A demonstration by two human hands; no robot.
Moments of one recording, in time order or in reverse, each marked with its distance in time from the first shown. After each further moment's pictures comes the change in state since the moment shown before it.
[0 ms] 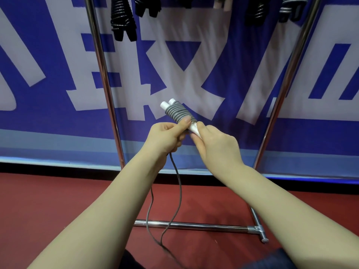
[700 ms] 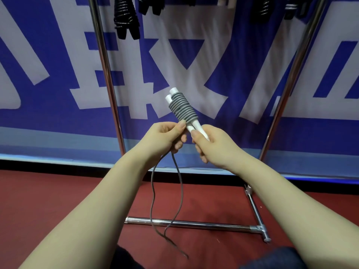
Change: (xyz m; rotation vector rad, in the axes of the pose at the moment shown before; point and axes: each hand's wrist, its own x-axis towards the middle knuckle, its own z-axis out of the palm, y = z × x) left_hand -0.008 0.002 -0.019 0.098 -0.229 0.103; right_hand 0.014 -0.007 -0.022 0.824 -0.572 0.500
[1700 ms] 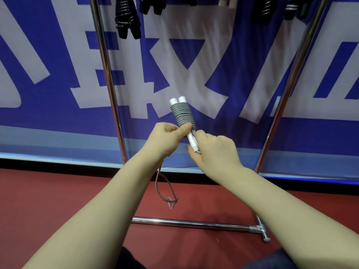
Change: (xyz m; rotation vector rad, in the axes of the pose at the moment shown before) left_hand 0.009 -0.004 0.008 0.224 0.249 -0.097; right_hand -0.004 0.014 0.022 -0.988 0.424 -0.455
